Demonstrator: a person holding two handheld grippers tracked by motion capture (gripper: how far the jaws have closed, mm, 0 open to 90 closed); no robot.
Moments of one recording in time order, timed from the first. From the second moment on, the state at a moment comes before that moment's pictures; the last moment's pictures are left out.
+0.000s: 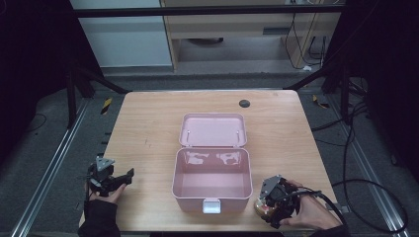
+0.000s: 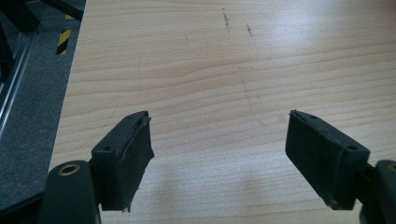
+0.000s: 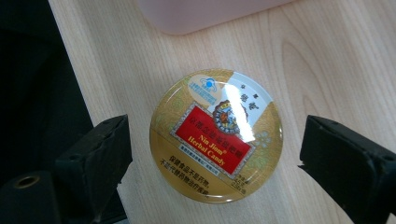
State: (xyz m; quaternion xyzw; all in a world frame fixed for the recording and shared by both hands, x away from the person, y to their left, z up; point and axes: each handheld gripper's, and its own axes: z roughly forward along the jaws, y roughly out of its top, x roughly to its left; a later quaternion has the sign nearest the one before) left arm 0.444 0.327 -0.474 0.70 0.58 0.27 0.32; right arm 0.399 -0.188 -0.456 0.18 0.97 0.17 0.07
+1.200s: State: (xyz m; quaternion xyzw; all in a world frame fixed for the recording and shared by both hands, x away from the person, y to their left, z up) left arm 0.444 0.327 -0.474 0.70 0.58 0.27 0.32; right arm 0.408 -0.182 -0.471 0.16 0.97 0.14 0.06
